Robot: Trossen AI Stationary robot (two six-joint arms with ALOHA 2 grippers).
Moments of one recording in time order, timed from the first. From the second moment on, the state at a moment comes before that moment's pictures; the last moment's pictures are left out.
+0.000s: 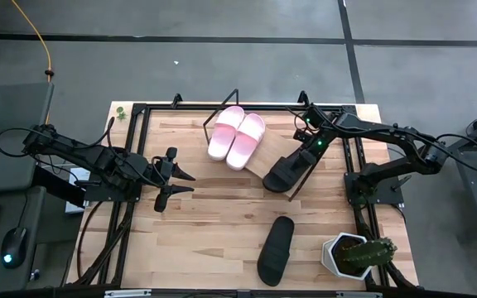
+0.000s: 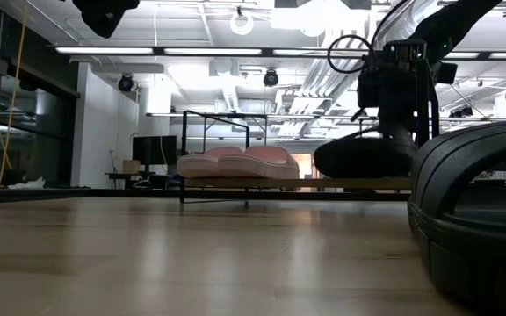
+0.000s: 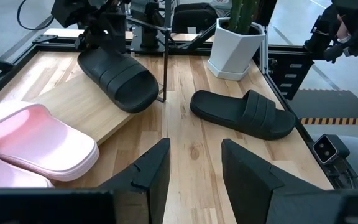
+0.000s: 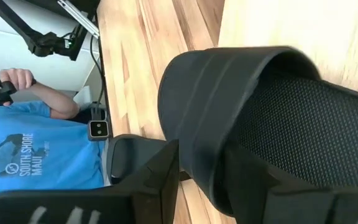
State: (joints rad) left arm -0.21 0.77 0.67 -0.29 -0.22 -0.15; right arm -0.66 1.31 0.75 -0.64 -0.92 0.08
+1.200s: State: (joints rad) left arm -0.21 0.77 0.67 -0.29 -0.22 -0.15; right arm -0.66 1.30 0.99 -0.78 -0.73 -0.03
